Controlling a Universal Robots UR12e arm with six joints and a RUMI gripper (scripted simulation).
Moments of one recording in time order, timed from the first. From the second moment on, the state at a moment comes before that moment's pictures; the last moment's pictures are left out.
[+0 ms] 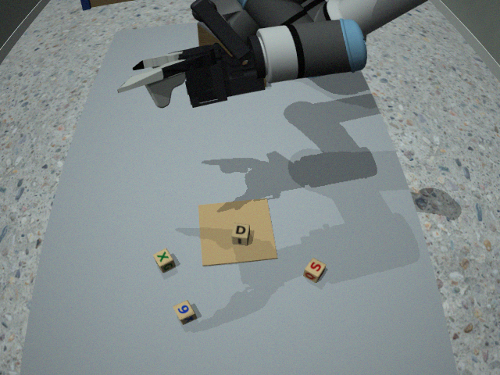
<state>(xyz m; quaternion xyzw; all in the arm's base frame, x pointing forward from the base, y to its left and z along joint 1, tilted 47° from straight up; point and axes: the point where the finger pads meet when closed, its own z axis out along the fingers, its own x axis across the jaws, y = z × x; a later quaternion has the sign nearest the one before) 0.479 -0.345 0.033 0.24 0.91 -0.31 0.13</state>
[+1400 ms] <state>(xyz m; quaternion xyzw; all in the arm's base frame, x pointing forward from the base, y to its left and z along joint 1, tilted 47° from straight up) 0.670 -0.127 0.058 0.10 0.99 0.03 0.07</state>
